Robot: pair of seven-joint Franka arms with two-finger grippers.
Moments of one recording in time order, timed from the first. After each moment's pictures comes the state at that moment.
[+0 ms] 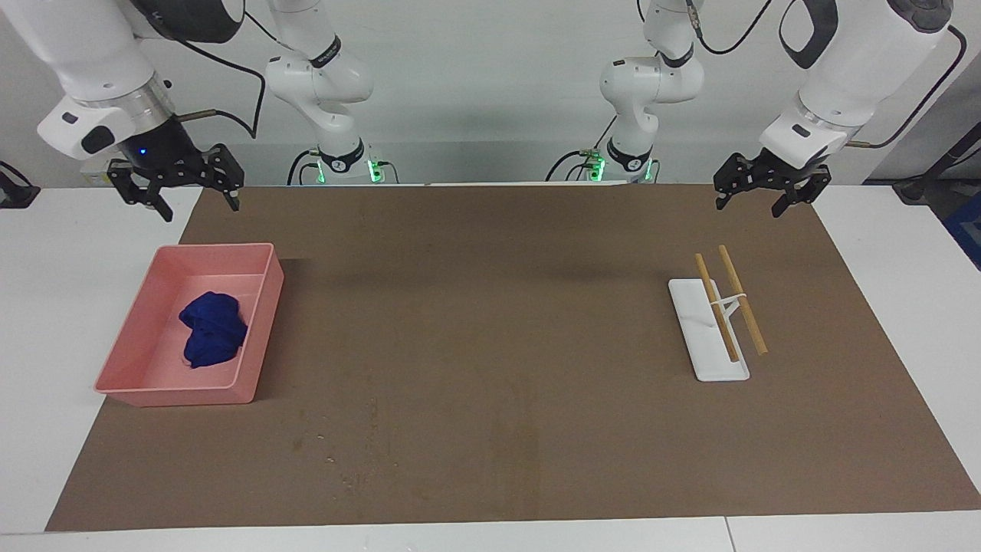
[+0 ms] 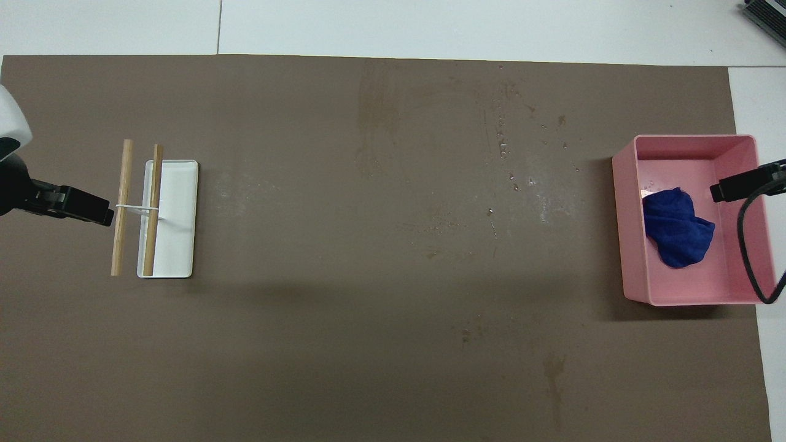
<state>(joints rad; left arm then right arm) -0.05 0.00 -0.02 -1.60 -0.03 1.52 0.17 -0.06 0.03 0.01 -1.46 0.01 1.49 -0.18</state>
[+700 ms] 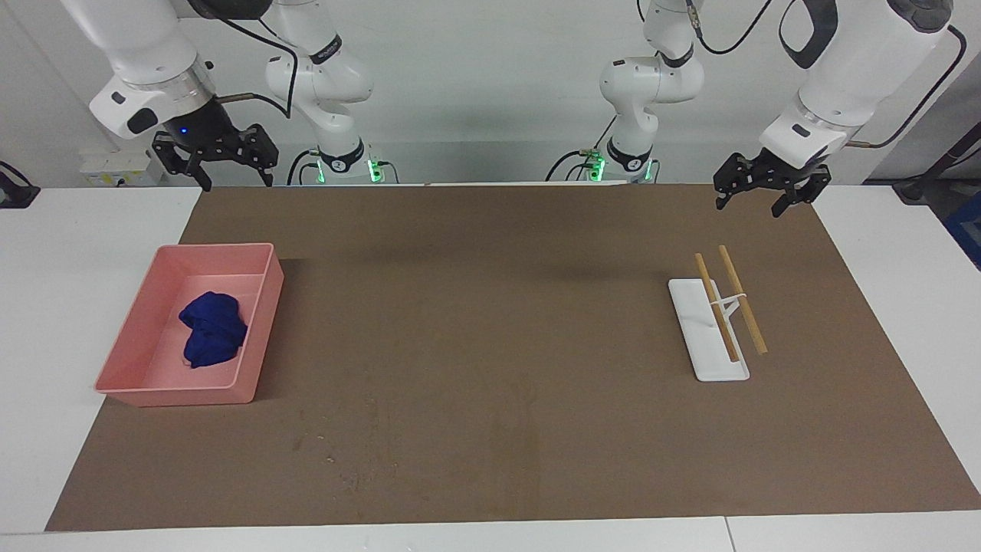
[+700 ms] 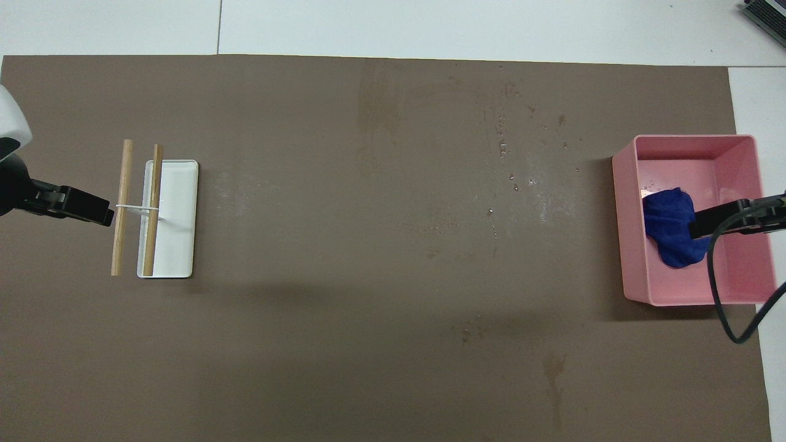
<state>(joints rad) -0.05 0.00 -0.02 -1.60 -0.03 1.52 0.17 -0.07 -0.06 0.05 -1.57 0.01 1.46 -0.07</state>
